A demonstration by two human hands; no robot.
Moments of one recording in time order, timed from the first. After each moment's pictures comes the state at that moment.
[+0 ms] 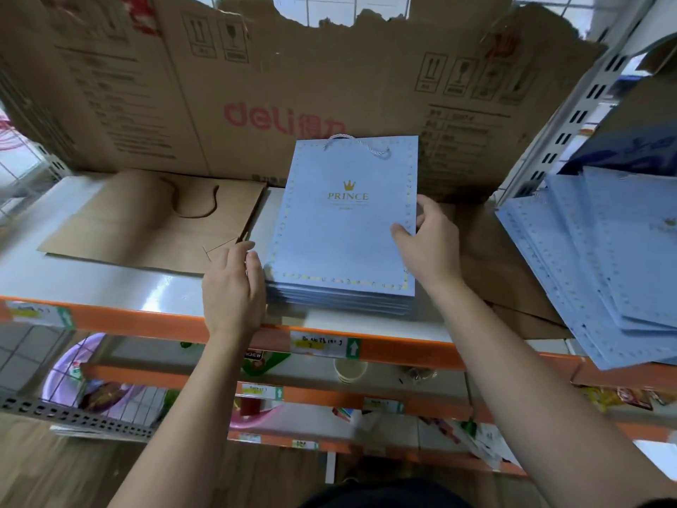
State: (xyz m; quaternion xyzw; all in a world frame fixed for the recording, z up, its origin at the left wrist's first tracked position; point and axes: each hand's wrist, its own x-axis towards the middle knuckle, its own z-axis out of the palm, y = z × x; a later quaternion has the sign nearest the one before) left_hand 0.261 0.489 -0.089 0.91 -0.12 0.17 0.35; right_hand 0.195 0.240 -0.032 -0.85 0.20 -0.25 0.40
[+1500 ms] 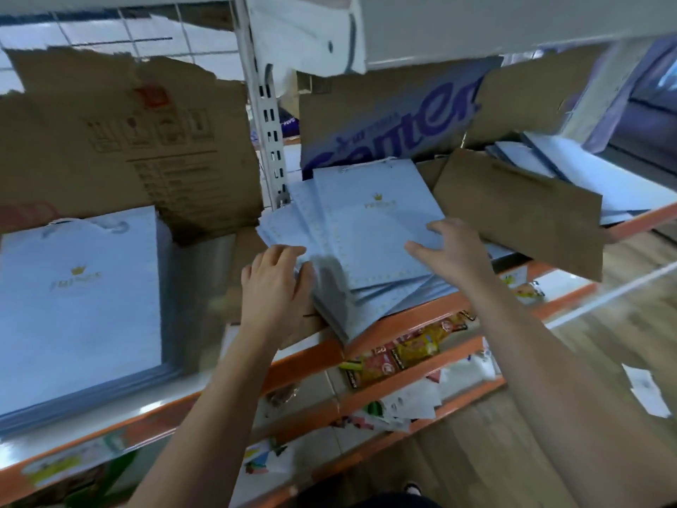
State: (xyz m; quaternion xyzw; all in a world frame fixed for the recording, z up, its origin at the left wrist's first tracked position) left_hand 0.110 0.175 -0.032 0.85 -0.44 0.06 0.28; right_hand -0.063 -0.031 -0.006 -0.86 0.45 -0.14 0.20
